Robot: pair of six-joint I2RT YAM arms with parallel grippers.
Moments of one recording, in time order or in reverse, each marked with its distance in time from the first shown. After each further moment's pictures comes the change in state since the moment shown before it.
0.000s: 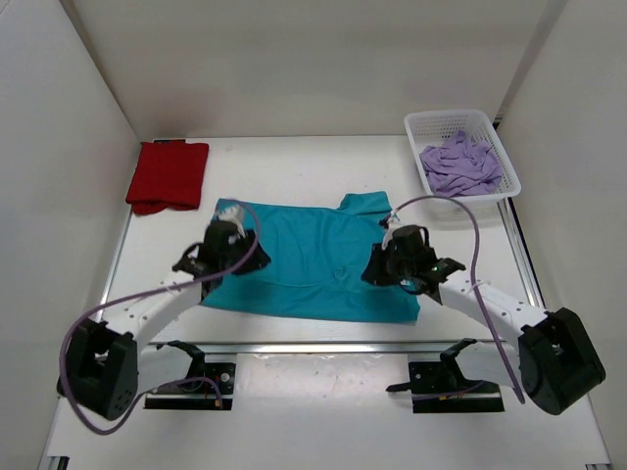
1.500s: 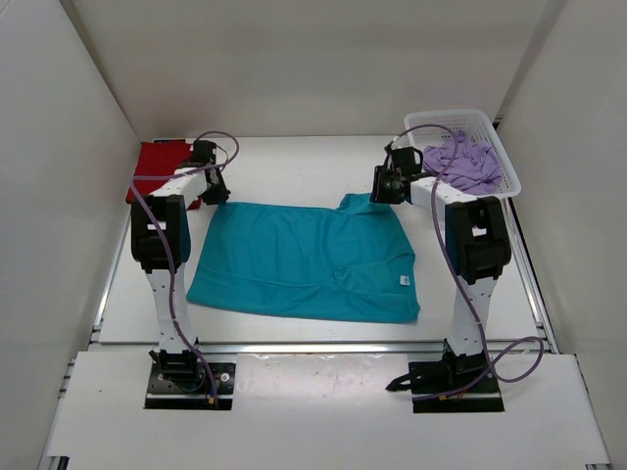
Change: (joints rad) left arm 0.451 1.083 1.149 -0.303 -0.181 0.269; right arm -0.352 0.902 0.930 -0.032 0.098 -0.201
